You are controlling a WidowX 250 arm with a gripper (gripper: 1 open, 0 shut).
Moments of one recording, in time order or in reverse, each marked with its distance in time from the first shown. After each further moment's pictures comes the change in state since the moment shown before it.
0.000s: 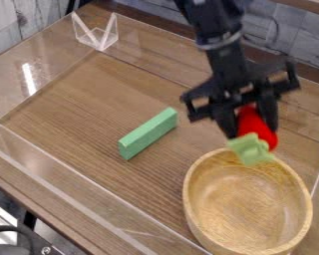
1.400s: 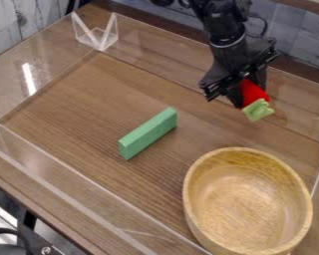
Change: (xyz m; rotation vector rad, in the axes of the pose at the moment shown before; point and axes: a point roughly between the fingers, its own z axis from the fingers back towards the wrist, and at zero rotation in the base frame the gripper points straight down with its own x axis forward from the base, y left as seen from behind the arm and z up) arm 0.103 -0.011 -0.053 -0.022 -0.278 0.277
